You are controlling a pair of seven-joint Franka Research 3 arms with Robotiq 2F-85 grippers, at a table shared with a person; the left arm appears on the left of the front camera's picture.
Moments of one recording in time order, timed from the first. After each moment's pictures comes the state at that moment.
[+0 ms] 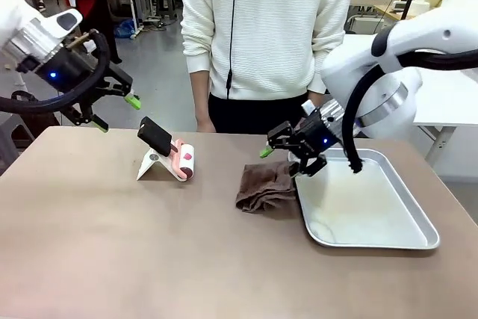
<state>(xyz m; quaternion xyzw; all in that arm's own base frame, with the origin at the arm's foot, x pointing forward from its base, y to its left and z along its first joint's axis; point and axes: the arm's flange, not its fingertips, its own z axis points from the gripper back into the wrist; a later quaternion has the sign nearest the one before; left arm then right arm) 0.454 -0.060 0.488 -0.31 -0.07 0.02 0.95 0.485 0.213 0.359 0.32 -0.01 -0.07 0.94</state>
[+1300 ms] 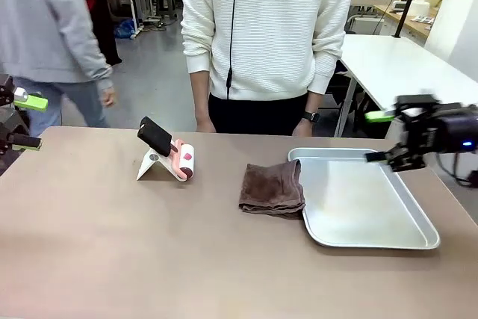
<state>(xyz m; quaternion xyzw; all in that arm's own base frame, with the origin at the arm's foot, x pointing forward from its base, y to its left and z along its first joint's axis) 0.317 0.063 0.472 -0.54 -0.14 0.00 0.83 0.359 -0.003 0.426 0.65 -0.05 -0.06 0.76</state>
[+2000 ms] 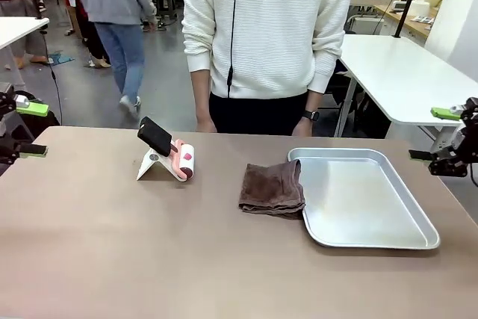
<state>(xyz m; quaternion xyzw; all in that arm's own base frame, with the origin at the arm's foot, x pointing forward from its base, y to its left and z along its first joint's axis) 0.326 0.070 0.448 -0.56 -0.13 0.02 0.81 0.345 -0.059 0.405 0.71 -0.07 -0.06 0.70</state>
